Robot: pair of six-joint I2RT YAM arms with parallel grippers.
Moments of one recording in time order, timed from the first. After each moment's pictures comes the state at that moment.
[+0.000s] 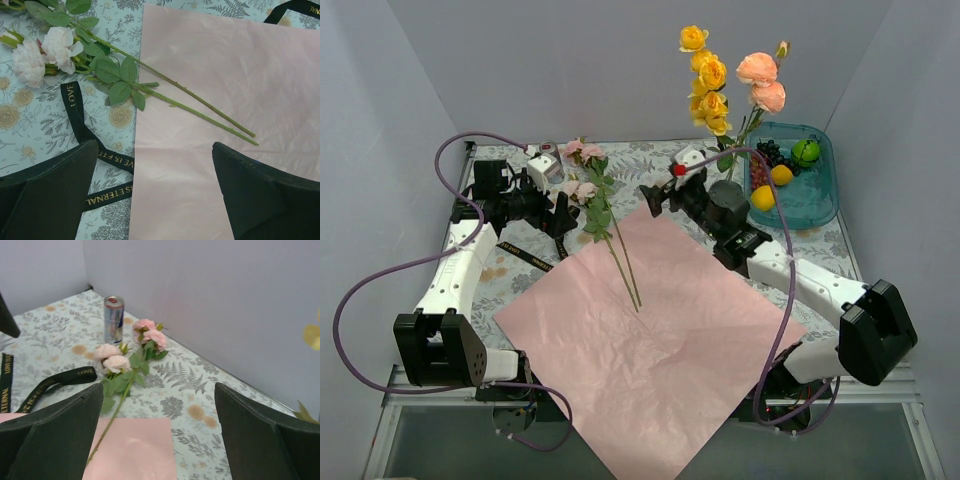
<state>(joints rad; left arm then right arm) -0.02 1.33 1.17 -0.59 0.70 0.37 0.70 1.34 0.91 0.55 0.03 -0.16</state>
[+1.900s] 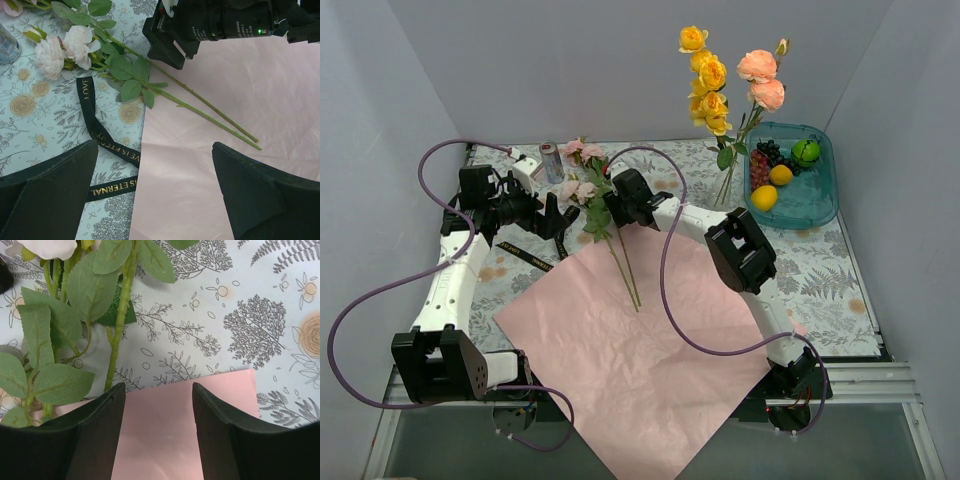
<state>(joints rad) 0.05 1.25 1.12 -0.55 0.72 0.33 0.77 2.31 1.78 -0.19 0.17 0.05</state>
